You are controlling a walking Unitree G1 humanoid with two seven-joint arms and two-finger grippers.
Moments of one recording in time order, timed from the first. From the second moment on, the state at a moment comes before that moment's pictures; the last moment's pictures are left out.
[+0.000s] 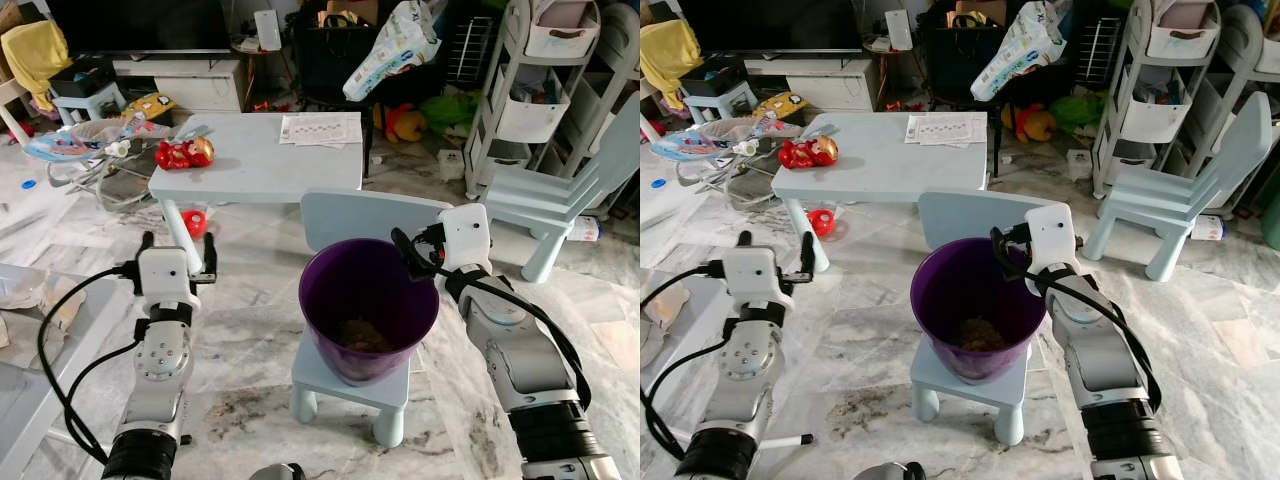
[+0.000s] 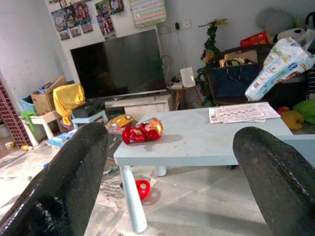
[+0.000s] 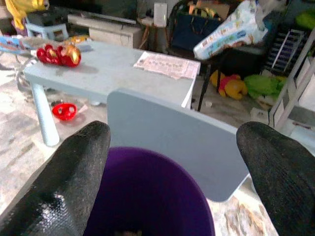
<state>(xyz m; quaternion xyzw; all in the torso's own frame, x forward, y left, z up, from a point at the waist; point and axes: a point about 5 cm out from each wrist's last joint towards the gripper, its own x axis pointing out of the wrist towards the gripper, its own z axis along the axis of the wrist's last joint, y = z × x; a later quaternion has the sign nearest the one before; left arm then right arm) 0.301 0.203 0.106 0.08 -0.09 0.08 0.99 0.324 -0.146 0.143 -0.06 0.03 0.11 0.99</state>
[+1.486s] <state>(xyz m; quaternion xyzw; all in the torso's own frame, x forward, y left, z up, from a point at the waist) 0.287 0.179 0.143 0.05 -0.07 0.08 0.99 0.342 -0.145 0.163 -0.07 -0.05 0.10 0.99</state>
